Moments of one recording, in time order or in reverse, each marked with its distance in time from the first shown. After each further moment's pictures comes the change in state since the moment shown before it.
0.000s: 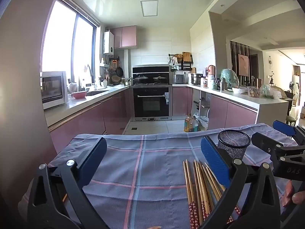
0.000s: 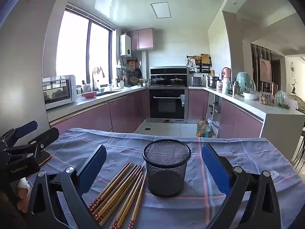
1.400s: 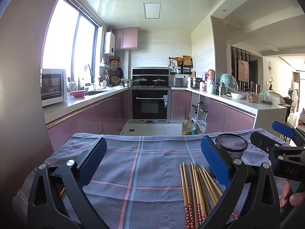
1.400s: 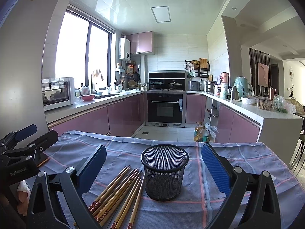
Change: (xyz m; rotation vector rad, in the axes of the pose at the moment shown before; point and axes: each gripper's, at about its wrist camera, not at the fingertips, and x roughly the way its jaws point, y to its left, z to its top) left arm -0.001 0.003 0.000 -0.029 0.004 -0.011; right arm -0.002 0.010 0.002 -0.024 -0.039 -0.022
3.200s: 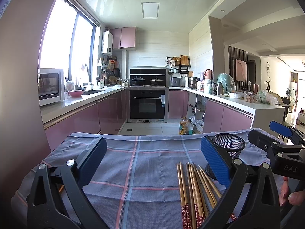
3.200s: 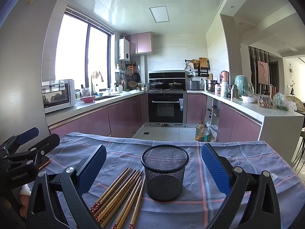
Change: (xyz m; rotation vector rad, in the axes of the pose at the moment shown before) left arm 0.008 -0.001 -0.005 -0.005 -0.006 -0.022; right arm -0.002 -0.006 -0.001 0.023 -0.003 0.011
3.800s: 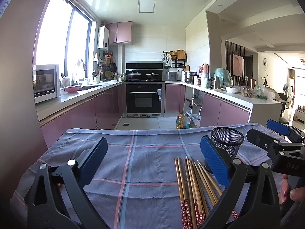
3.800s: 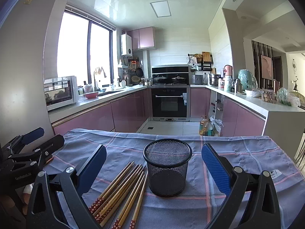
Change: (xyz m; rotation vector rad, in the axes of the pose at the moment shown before) left arm 0.009 0.000 -0.004 0.013 0.050 -0.032; right arm 0.007 -0.005 -0.003 0.010 0.058 0.037
